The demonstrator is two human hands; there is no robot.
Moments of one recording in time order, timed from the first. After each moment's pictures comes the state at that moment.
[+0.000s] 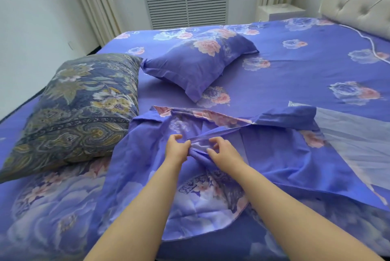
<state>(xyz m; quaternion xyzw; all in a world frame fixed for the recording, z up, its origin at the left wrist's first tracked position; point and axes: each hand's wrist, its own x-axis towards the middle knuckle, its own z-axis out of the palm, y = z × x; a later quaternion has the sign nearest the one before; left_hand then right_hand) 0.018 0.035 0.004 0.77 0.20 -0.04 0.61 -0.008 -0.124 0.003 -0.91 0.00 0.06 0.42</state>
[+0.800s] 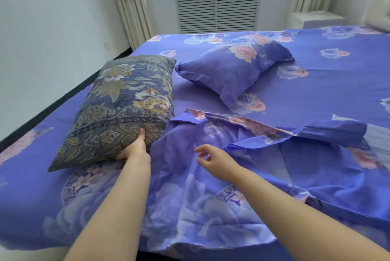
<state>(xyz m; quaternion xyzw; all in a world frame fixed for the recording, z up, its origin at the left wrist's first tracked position) 0.033 0.238 0.035 0.51 0.56 0.14 0.64 0.002 -0.005 0.014 -0.89 -0.16 0.12 0.41</state>
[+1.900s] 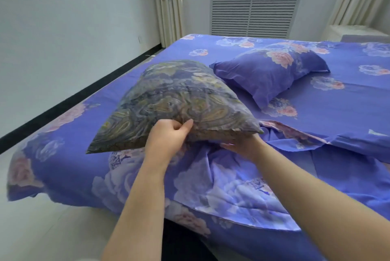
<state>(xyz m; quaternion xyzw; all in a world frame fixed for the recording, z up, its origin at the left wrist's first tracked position) -0.103 0.228 0.128 0.87 0.17 0.19 0.41 0.007 0.045 0.067 -0.55 0.12 0.23 0.79</state>
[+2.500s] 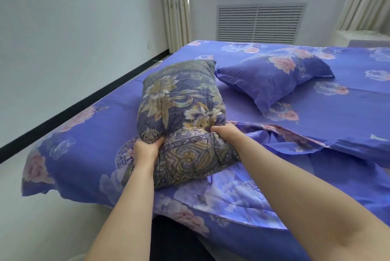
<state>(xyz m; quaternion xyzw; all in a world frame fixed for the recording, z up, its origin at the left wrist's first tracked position) -0.089 0.300 0.039 0.75 0.40 0.21 0.49 0.016 0.082 0.076 -0.87 -0.01 0.18 0.47</state>
